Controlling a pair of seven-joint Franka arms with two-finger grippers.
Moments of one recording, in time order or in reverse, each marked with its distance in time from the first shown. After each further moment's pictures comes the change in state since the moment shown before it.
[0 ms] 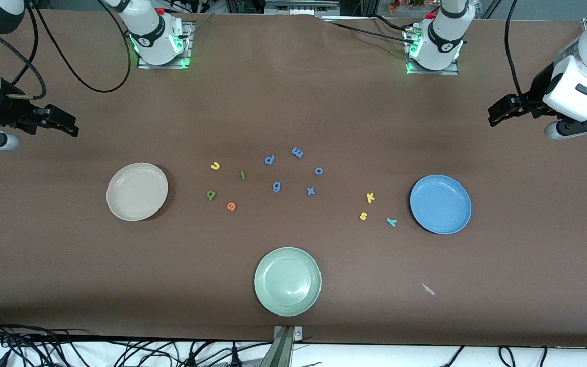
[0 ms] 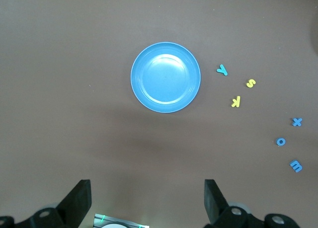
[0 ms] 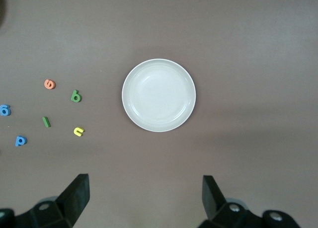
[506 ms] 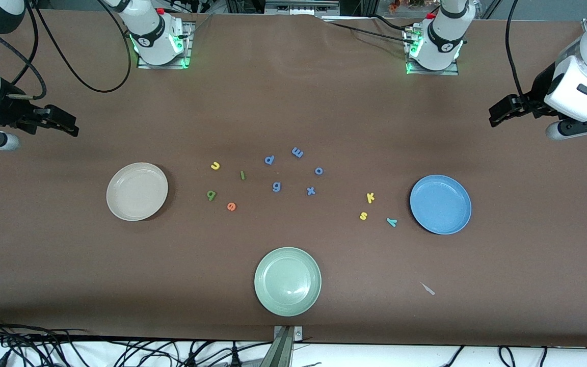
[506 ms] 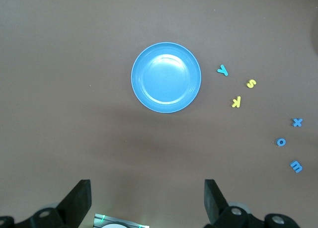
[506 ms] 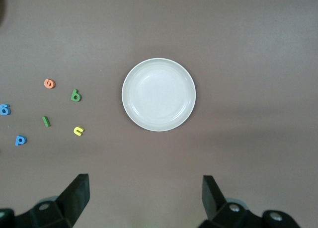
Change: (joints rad) left arm 0.001 0.000 0.000 0.000 0.000 0.000 0.000; right arm 0.000 0.000 0.000 0.000 0.000 -0.004 0.000
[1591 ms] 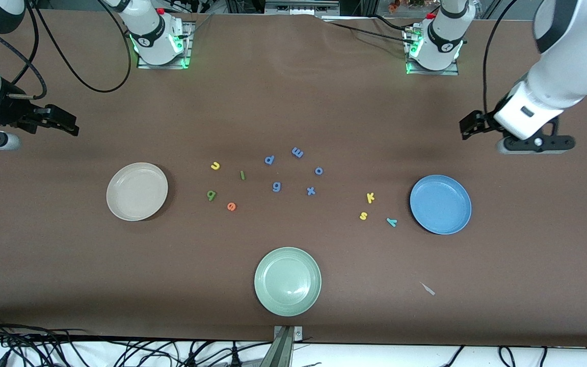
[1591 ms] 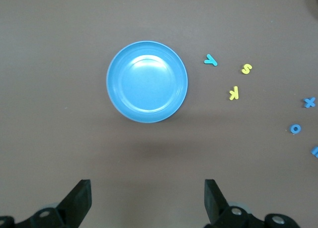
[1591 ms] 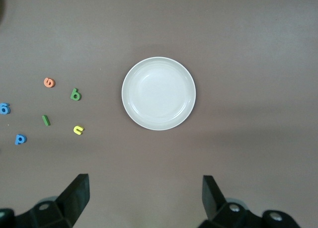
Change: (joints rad) left arm -0.002 -0.016 -0.049 -0.277 0.000 0.285 0.155; right arm 0.000 0.000 0.000 0.000 0.000 -0.004 0.000
